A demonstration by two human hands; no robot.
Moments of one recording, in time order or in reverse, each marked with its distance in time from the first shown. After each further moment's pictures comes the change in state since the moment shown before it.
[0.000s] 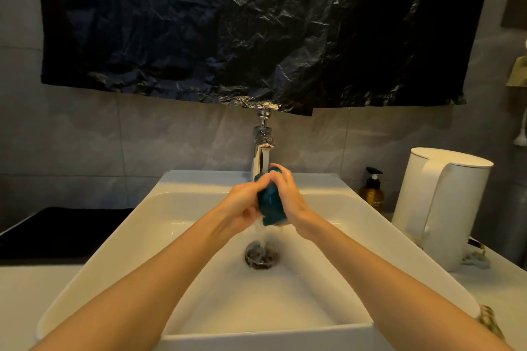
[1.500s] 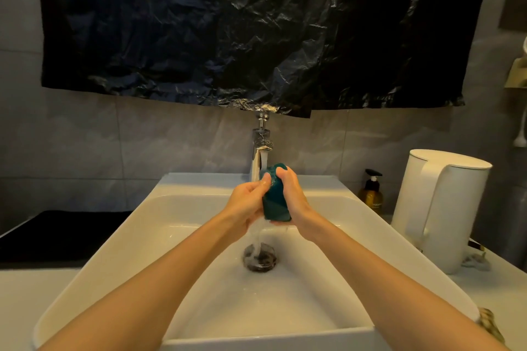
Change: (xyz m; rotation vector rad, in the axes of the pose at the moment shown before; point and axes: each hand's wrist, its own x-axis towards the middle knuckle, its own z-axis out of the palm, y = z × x) left_hand 0.006 -0.007 0.004 0.232 0.061 0.153; right_hand 0.005 0.000 -0.008 0.091 0.012 0.082
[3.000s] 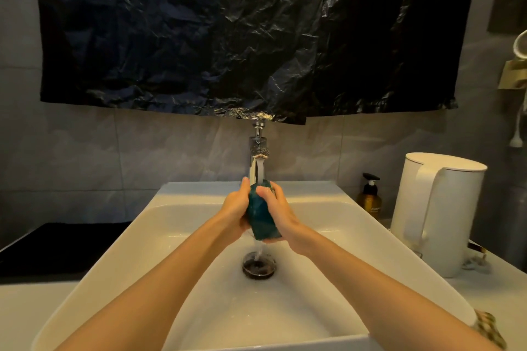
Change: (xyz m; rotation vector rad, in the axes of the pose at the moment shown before) left_hand -0.005 0.014 0.006 -0.084 0.183 -0.166; right_hand -0.008 0.008 0.012 -0.114 -0.034 0.053
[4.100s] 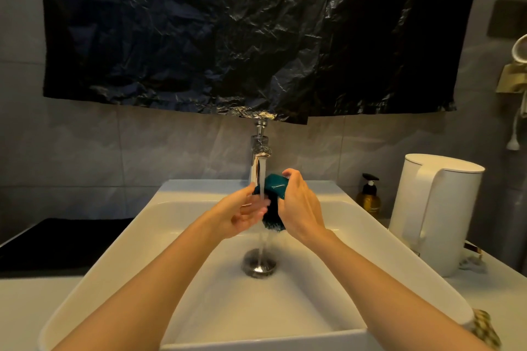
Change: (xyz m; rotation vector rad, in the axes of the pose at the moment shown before) left_hand 0.004 0.008 -0.026 -0.077 -0.115 -0.196; right_hand -0.004 0.000 -0.026 -0.913 0.436 -0.631
